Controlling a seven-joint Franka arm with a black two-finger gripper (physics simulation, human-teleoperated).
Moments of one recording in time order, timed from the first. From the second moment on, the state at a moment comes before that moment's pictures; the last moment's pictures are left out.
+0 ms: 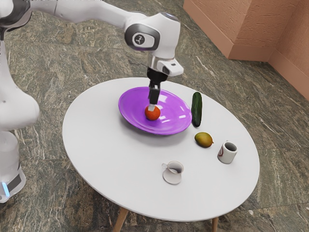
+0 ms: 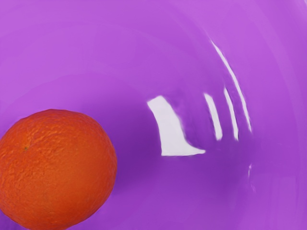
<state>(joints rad) -1.27 -0.48 1.17 -2.00 0.35 1.82 0.07</state>
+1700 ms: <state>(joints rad) -1.36 -0.54 1.09 -2.03 0.26 1.61 -0.14</state>
